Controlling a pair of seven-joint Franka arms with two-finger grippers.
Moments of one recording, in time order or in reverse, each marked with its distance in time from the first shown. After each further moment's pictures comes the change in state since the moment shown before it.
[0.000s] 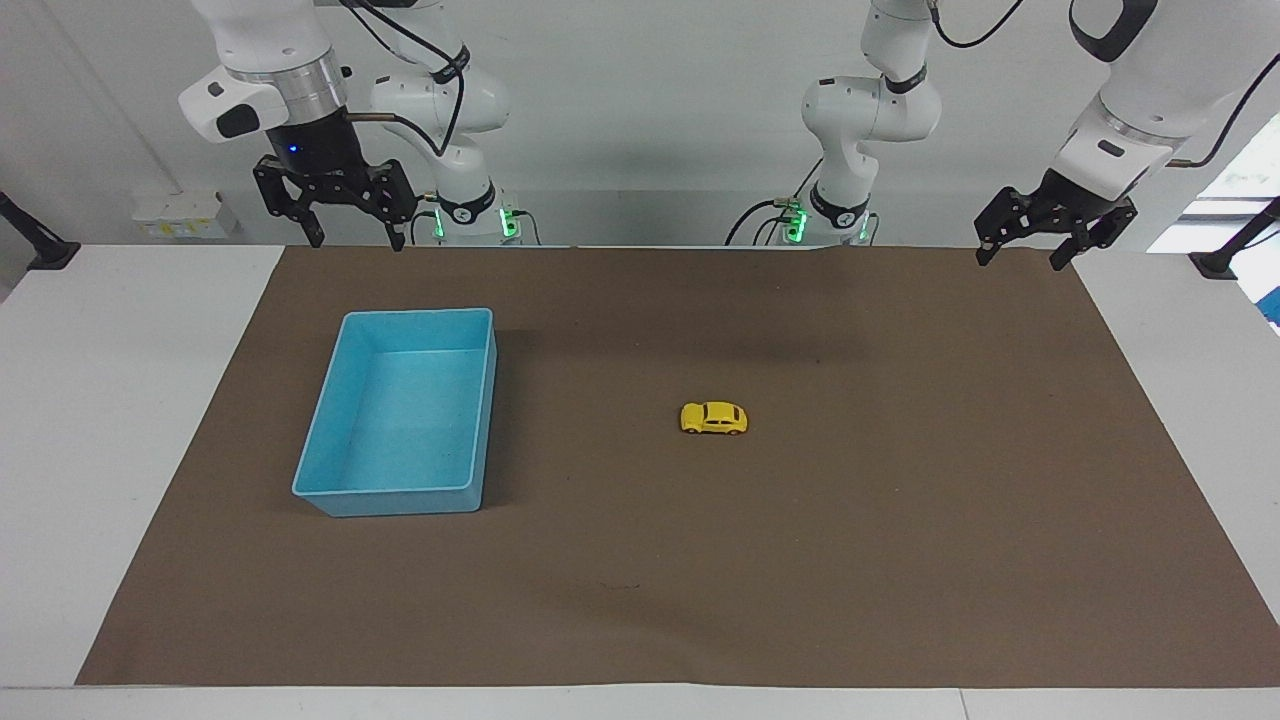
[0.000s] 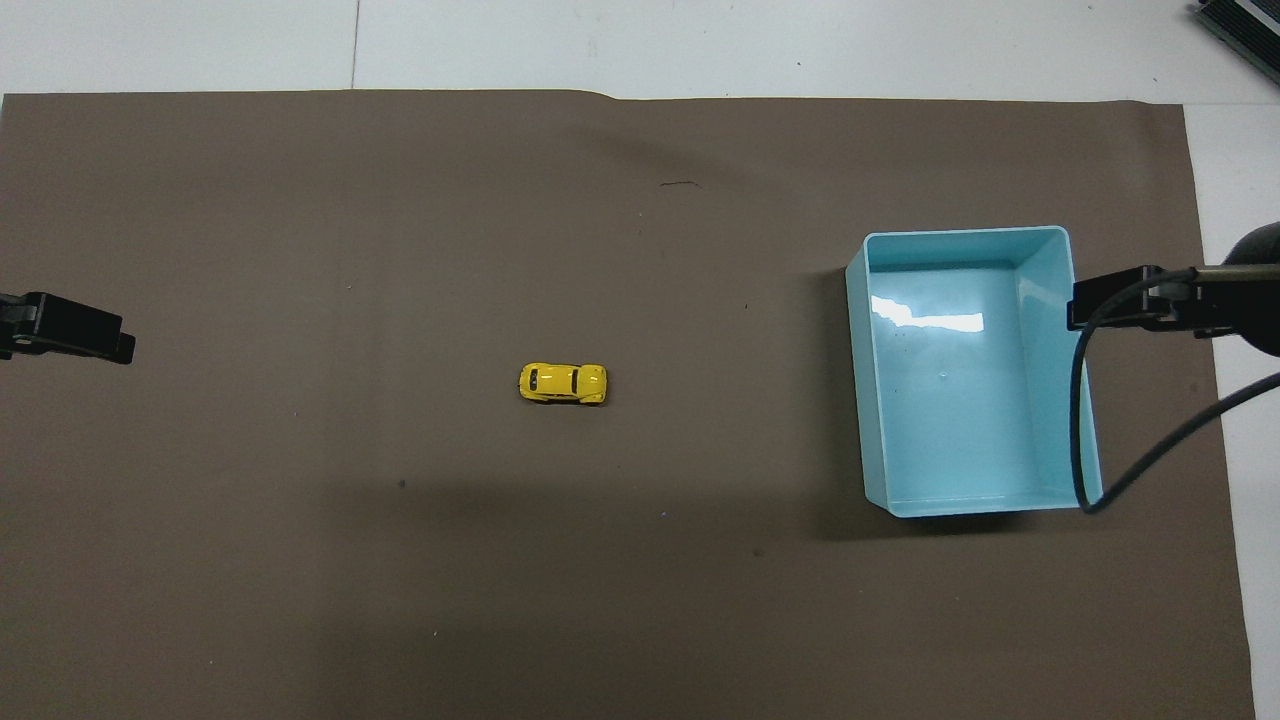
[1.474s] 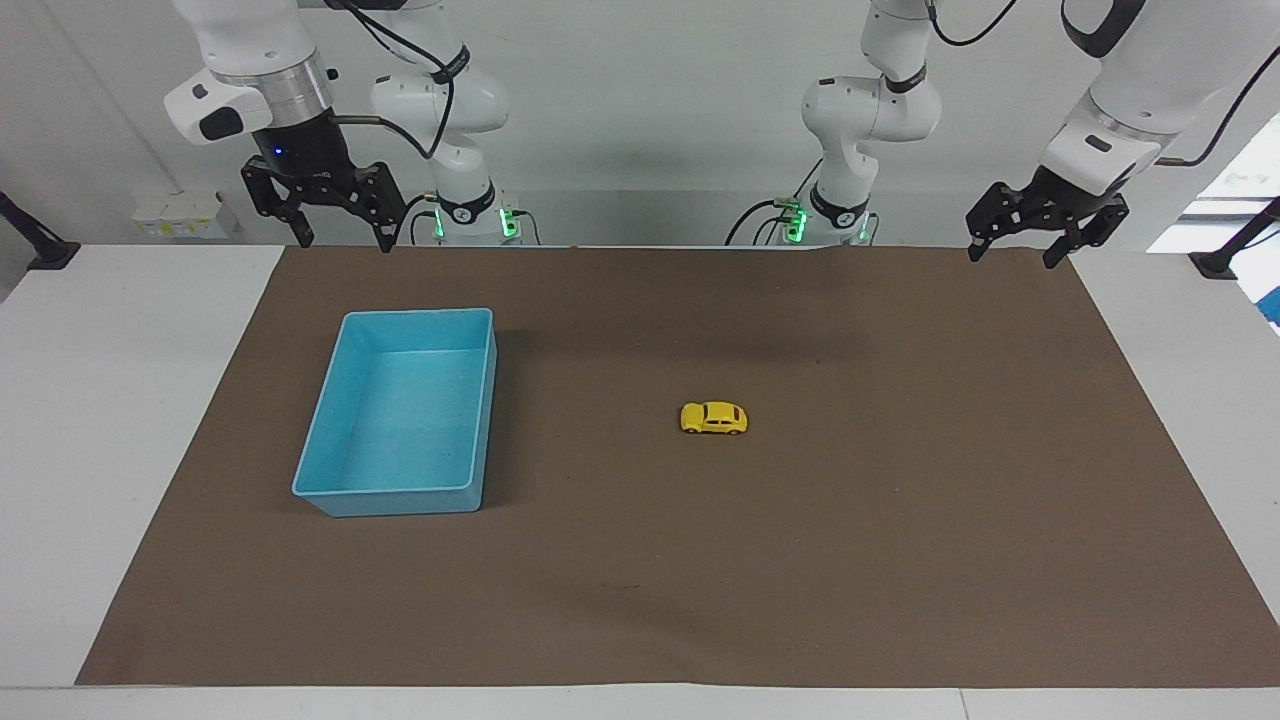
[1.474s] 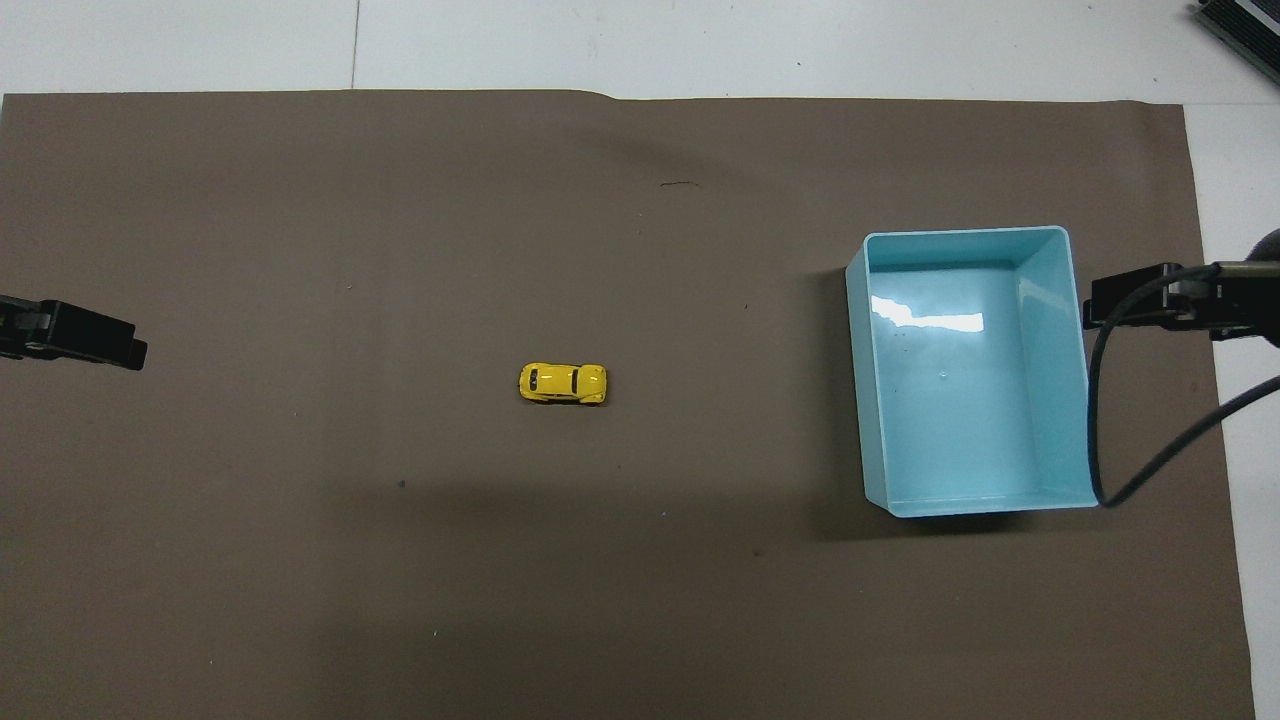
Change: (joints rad) left arm 0.000 -0.004 -0.021 0.000 0.000 -0.006 0.051; right arm -0.018 0.000 -0.004 -0.001 0.003 -0.002 0.000
